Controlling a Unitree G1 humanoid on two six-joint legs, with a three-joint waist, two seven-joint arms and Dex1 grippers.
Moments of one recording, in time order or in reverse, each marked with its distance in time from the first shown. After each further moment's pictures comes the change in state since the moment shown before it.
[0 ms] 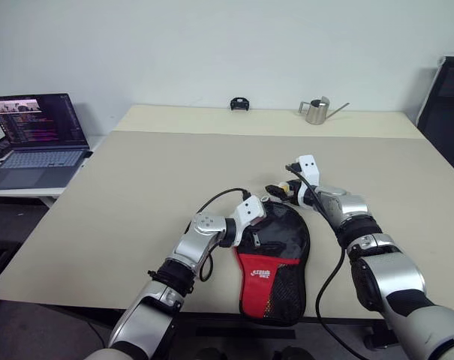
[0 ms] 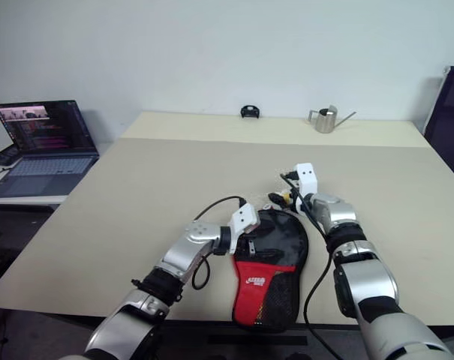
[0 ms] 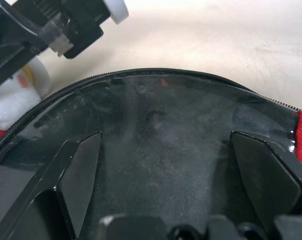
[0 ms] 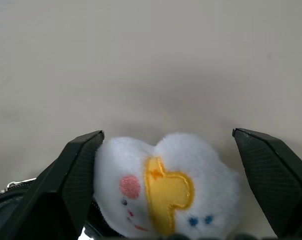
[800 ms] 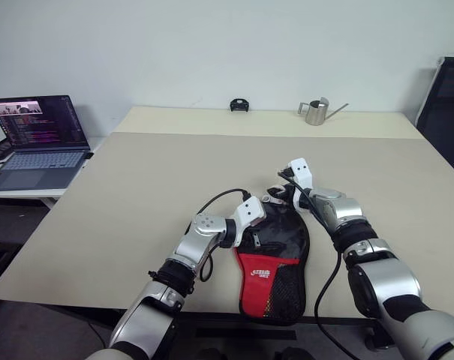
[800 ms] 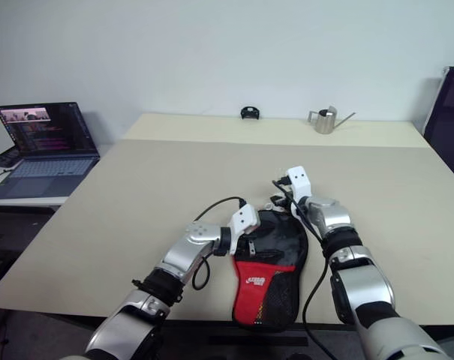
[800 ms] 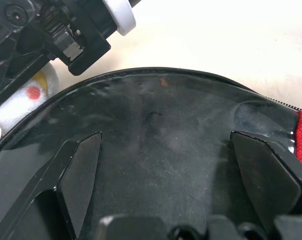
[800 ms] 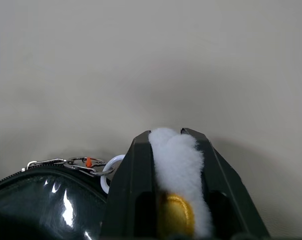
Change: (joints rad) left arm 0.002 -0.005 -0.001 0.017 0.005 -0.021 0.018; right arm 0.052 0.020 0.031 -0.110 -0.072 0.021 0.047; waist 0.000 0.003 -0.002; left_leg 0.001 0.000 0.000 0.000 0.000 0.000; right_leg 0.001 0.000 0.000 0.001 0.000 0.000
